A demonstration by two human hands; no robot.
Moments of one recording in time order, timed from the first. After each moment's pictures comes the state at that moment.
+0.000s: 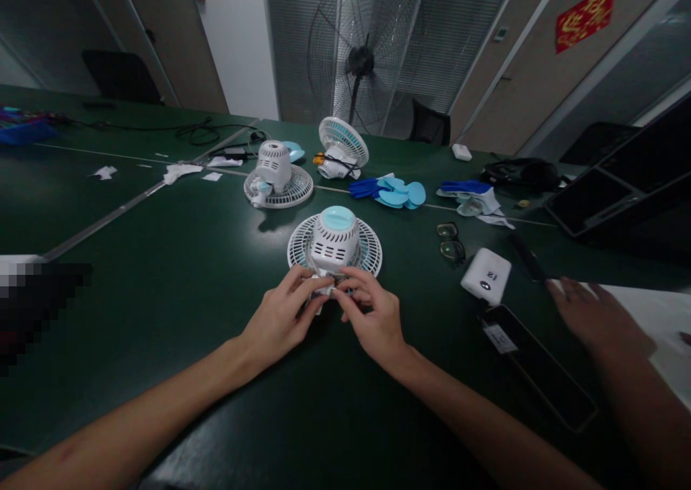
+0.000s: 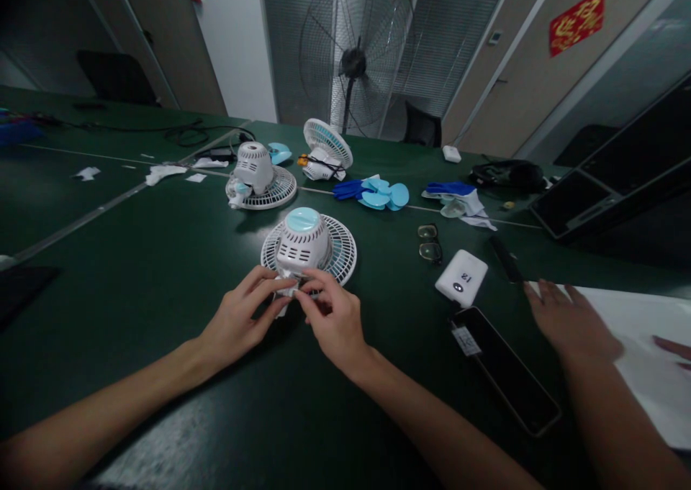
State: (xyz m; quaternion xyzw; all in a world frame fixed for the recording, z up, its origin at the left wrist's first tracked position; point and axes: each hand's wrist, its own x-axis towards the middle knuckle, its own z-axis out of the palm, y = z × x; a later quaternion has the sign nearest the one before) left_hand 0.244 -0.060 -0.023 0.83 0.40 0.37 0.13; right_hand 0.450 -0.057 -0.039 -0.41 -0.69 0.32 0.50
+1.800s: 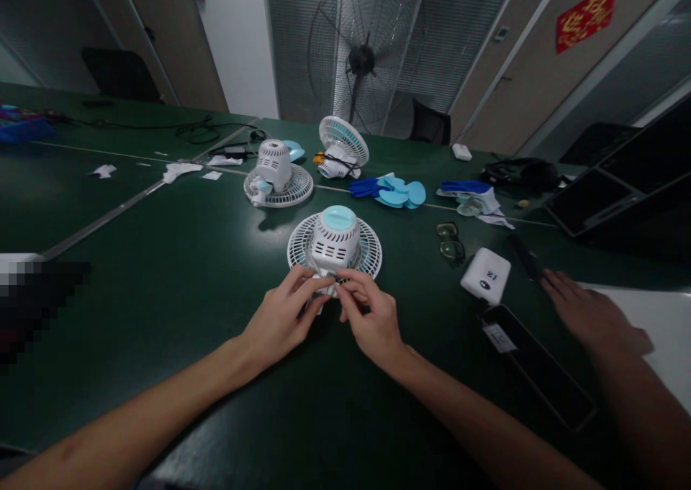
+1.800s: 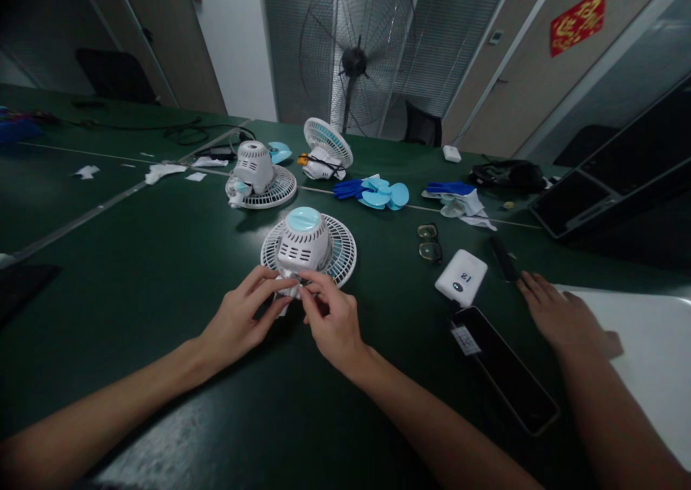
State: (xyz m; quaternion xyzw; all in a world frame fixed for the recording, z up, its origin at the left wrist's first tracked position) left_hand 0.245 -0.061 -0.024 0.83 0.40 0.36 0.13; right_hand 0.449 -0.057 -0.043 -0.39 -0.70 0.33 0.50
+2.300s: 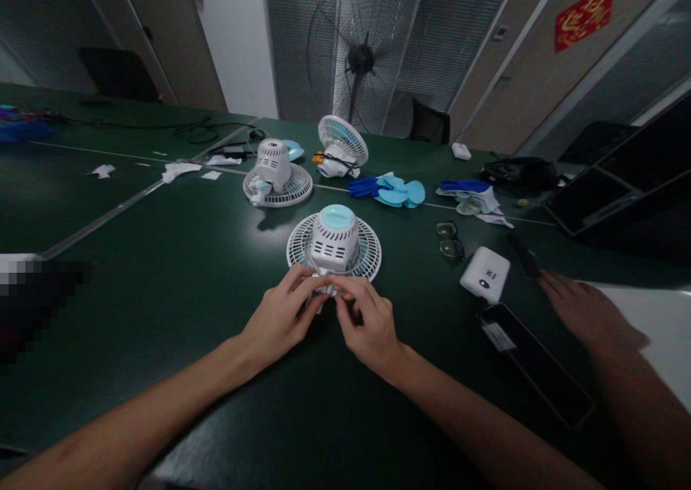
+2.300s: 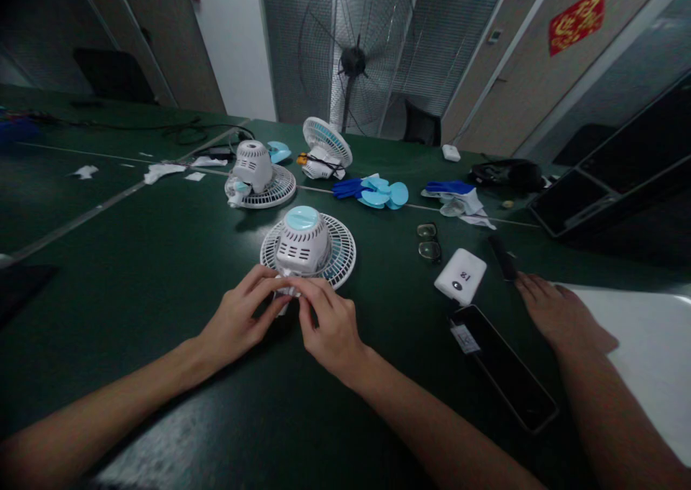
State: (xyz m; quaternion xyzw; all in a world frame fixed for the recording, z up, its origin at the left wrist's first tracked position) left_hand 0.245 -0.061 -0.023 0.83 0.41 0.36 0.13; right_hand 0.449 -0.063 -0.036 -0.36 -0.80 0.11 0.47
